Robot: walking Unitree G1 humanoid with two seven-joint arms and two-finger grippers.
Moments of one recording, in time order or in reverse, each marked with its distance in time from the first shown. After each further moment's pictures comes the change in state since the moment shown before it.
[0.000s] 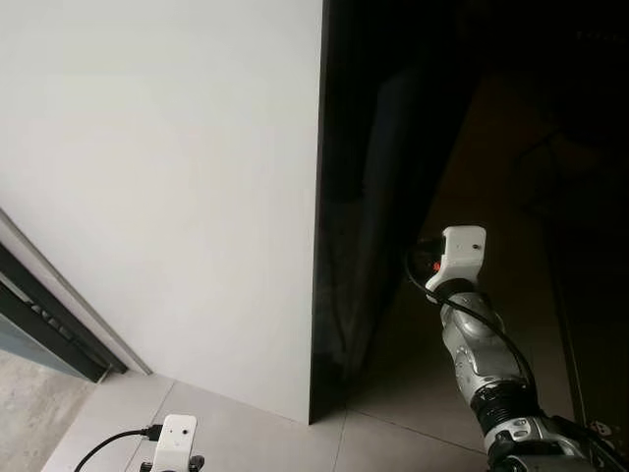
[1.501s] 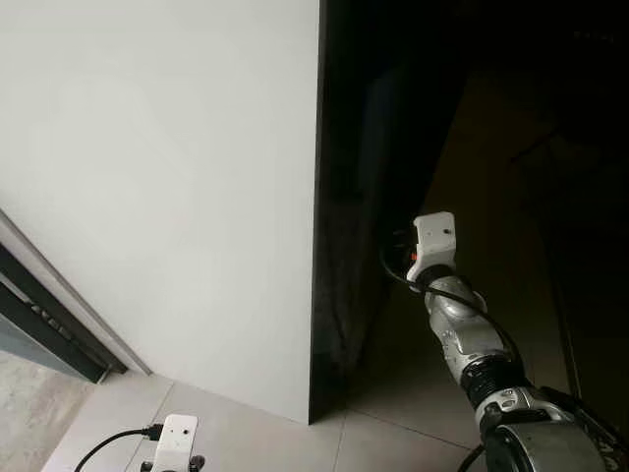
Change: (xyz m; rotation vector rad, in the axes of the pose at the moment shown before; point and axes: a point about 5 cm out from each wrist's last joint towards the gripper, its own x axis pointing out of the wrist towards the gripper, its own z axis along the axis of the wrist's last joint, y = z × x) left arm 0.000 -0.001 0.000 0.008 0.000 -0.003; right arm 0.017 0.017 0.007 -0.114 0.040 0.077
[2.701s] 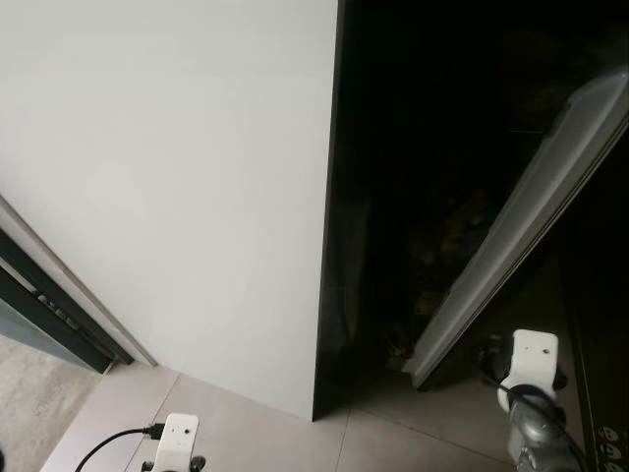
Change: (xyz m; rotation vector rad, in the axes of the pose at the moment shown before) left arm 0.000 -0.001 0.001 0.010 0.002 -0.009; right arm -0.129 -0.049 -0.159 0.097 0.583 -0.306
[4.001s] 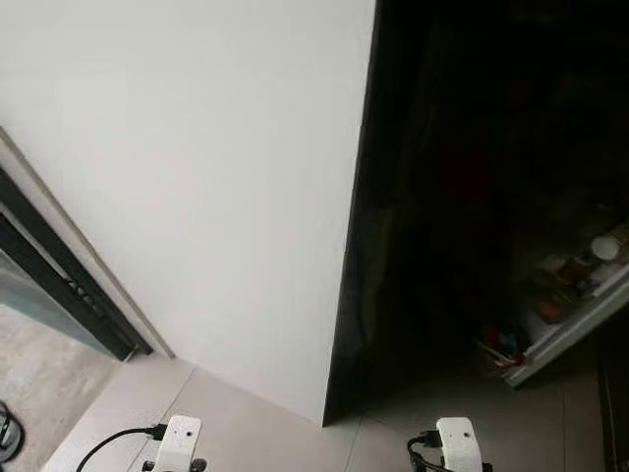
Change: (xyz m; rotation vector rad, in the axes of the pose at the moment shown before) left arm -0.001 0.003 -0.008 0.060 0.032 -0.024; right arm -0.032 0.039 -0.085 -0.101 0.310 0.169
